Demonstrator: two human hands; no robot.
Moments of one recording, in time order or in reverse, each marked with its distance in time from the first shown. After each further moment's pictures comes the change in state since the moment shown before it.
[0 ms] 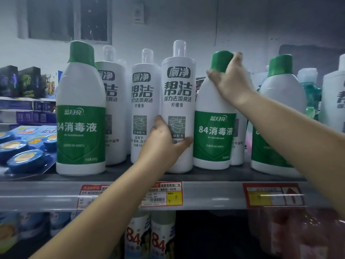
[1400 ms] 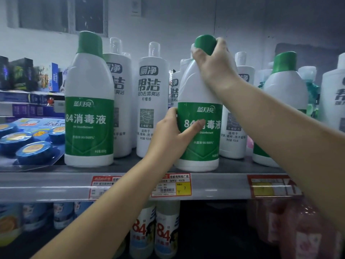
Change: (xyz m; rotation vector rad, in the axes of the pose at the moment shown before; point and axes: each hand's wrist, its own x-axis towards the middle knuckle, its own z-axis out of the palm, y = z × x) left_hand -0.014 0.006 -0.011 -0.345 -0.012 0.194; right_hand -0.009 -0.056 0.017 0.155 0.047 0.039
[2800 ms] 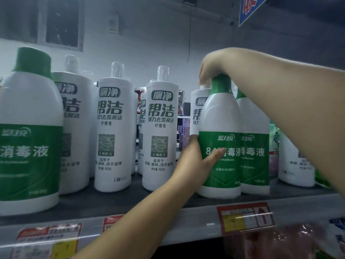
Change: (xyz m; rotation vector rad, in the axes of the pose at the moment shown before) left_hand 0.029 0.020 0.102 -0.238 -0.253 -0.028; right_hand 0.104 0.014 -0.063 -1.071 -0.546 0.042
